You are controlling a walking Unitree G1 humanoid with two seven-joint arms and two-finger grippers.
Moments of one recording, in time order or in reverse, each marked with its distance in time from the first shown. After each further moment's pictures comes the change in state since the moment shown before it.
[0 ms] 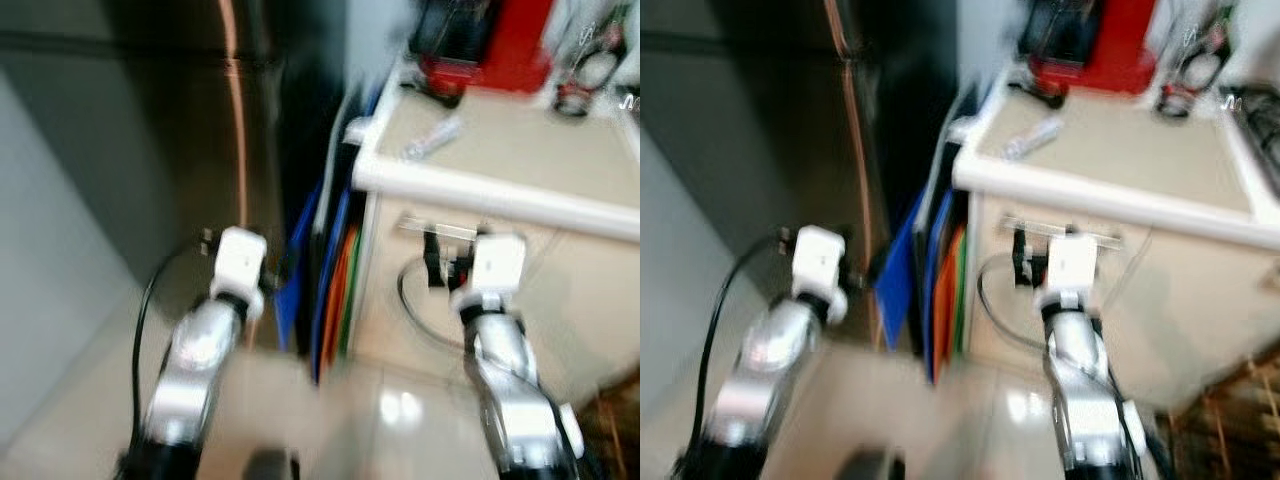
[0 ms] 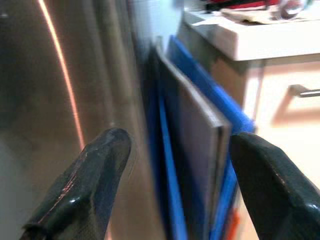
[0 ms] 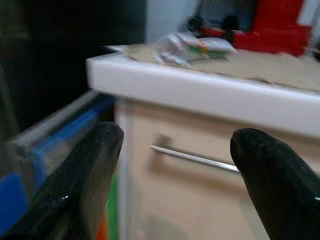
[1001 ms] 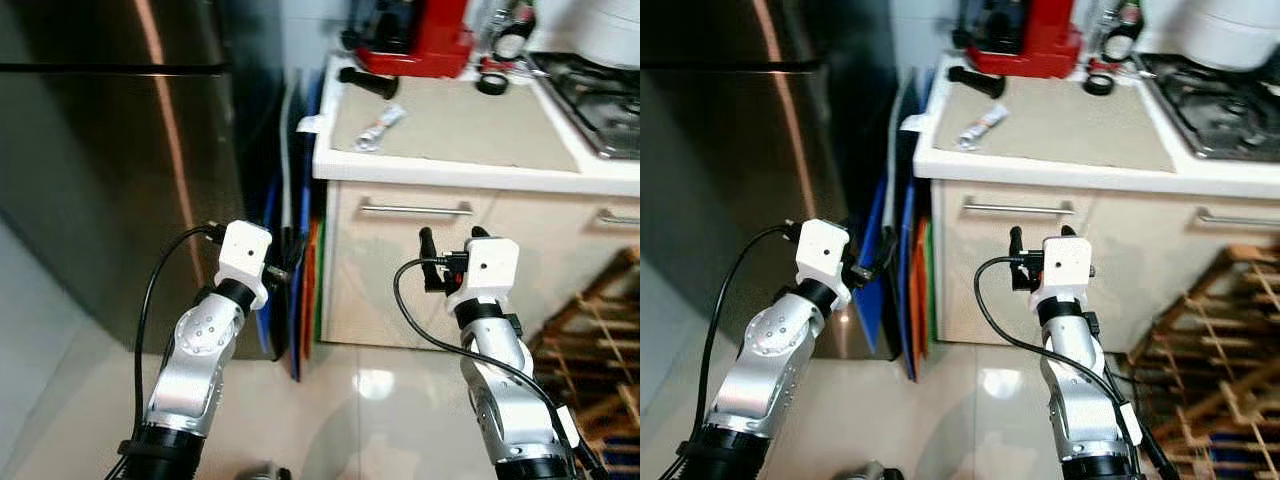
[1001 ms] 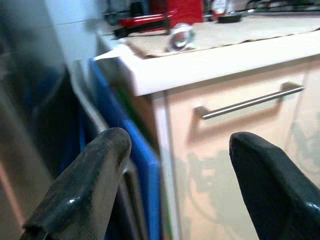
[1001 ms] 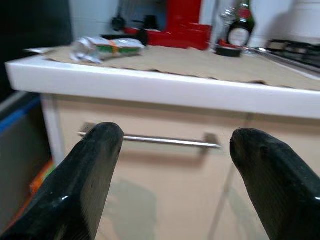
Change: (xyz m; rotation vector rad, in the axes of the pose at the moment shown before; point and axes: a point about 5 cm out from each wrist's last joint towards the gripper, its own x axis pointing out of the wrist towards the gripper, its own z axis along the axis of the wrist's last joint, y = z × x) left arm 0.009 -0.007 0.011 0.008 -0.042 -0.050; right arm 0.001 -0.004 0.000 -0.010 -0.001 -0.013
